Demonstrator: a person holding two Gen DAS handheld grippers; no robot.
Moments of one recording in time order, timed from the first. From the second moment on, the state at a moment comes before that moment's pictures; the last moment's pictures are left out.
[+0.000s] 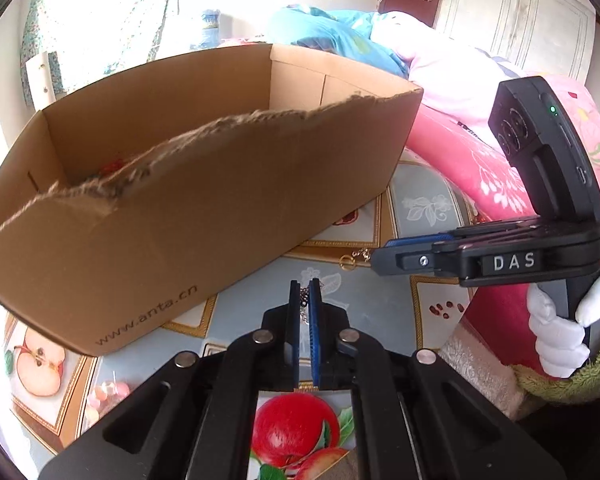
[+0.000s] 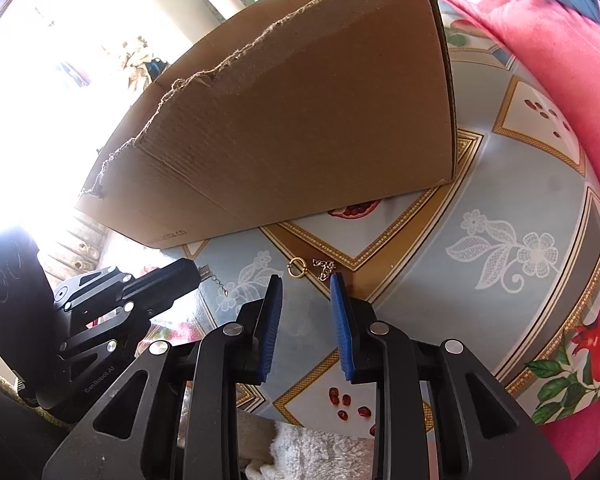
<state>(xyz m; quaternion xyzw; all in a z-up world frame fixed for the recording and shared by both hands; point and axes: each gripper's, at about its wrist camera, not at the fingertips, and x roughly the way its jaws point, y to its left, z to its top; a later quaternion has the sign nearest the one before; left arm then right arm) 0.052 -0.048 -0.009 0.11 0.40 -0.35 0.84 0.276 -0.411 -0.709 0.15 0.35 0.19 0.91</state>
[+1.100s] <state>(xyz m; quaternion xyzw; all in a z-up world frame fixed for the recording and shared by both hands) 0.054 -0.053 -0.031 0.19 0.41 -0.34 0.83 0.266 -0.408 -0.707 0.14 0.34 0.20 0.91</state>
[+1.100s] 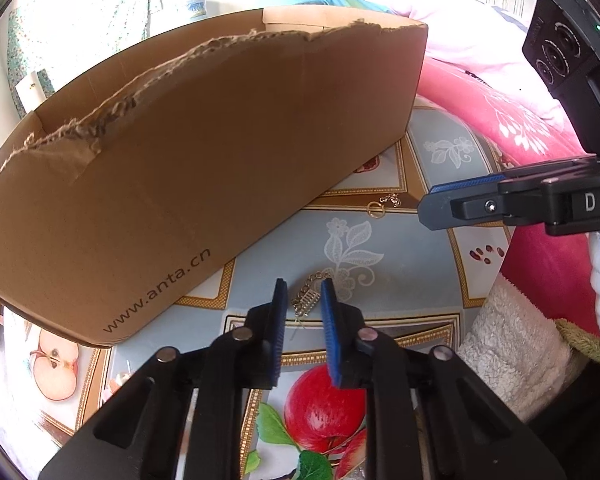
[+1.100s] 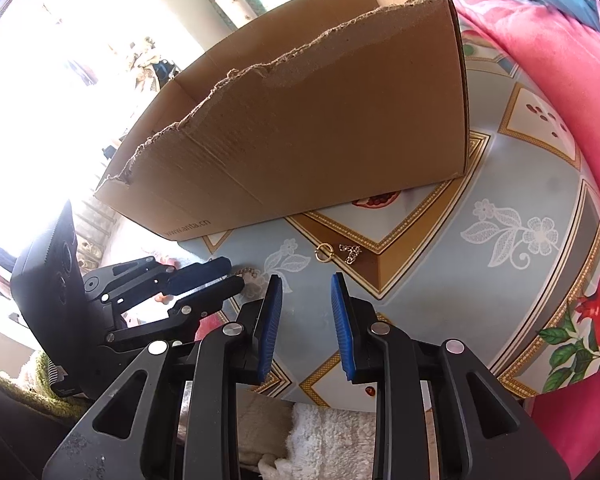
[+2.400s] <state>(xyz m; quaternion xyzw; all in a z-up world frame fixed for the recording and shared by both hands) 0.043 -0.059 -0.023 0.20 0.38 -0.33 0.84 0.249 -0.417 -0.703 0.15 0.31 0.19 0.92</state>
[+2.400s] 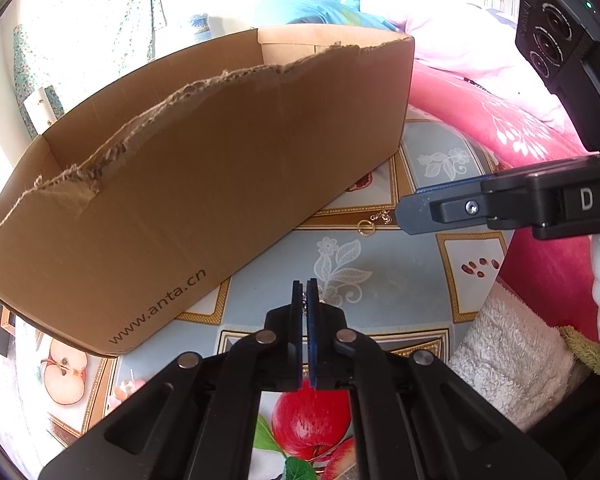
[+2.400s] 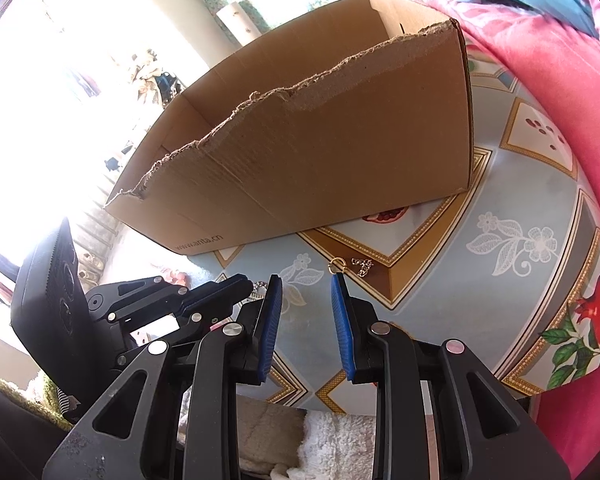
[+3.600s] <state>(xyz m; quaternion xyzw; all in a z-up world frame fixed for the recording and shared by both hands) 0.049 -0.068 0.001 0.20 0.37 -0.28 0.86 0.223 -0.431 -0.702 0.13 0.27 0.21 0.93</state>
